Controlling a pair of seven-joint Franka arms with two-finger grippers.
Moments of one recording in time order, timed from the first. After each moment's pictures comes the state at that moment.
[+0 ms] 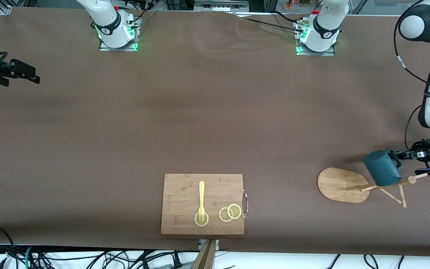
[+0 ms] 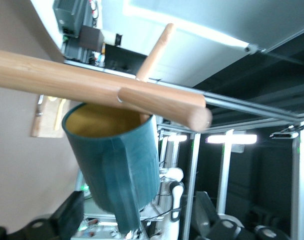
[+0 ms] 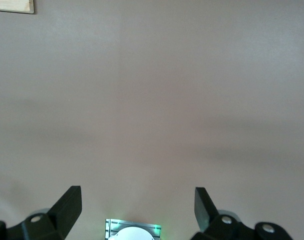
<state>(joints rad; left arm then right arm) 0.62 0.99 -0.02 -1.26 -1.44 1.18 0.51 -0.02 -0.01 -0.05 -1.65 0.02 1.50 -0.16</state>
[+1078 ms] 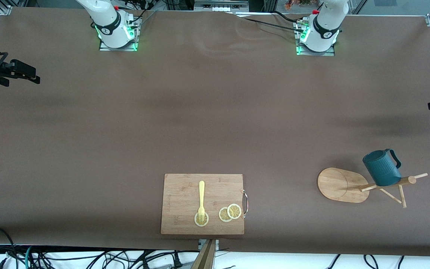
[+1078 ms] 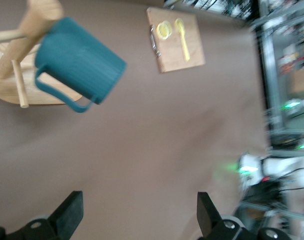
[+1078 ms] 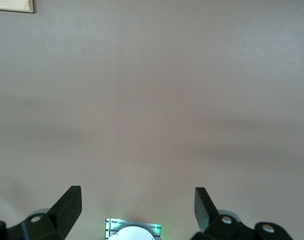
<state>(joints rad) 0.44 0.36 0.06 -1.35 -0.63 1.29 0.75 -0.02 -0.01 -0.05 -1.65 0.02 1.50 -0.16</state>
